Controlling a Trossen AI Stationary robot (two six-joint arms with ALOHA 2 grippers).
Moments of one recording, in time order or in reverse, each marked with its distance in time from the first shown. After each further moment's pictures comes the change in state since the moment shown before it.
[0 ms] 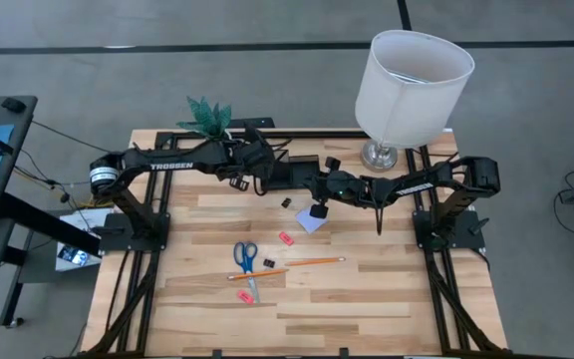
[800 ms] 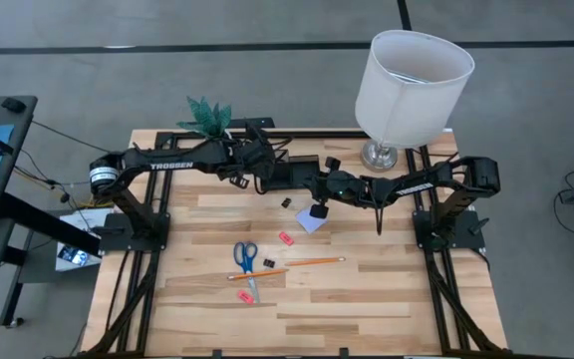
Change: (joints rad) left arm 0.007 0.000 -0.001 0.036 -0.022 0.072; right arm 0.000 0.000 0.000 -0.003 0.000 0.000
